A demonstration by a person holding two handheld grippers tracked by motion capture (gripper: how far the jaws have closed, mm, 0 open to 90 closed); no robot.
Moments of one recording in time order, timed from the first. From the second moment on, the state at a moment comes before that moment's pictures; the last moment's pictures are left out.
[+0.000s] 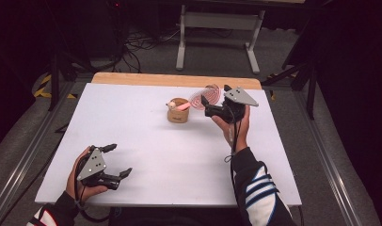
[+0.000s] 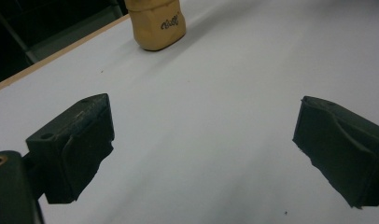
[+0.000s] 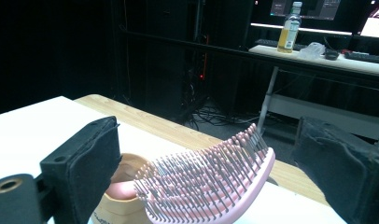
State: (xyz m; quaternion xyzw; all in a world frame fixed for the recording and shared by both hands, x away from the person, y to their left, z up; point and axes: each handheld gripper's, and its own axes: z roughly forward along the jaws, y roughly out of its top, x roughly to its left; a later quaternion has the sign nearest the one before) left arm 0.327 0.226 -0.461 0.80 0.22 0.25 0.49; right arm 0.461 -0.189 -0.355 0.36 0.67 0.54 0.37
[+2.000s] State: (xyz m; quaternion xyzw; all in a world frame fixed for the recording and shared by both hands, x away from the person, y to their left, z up) left arm 0.327 0.225 -0.462 0.81 0.21 0.25 0.49; right arm 0.409 -0.198 -0.359 0.31 0.68 0.53 0.40
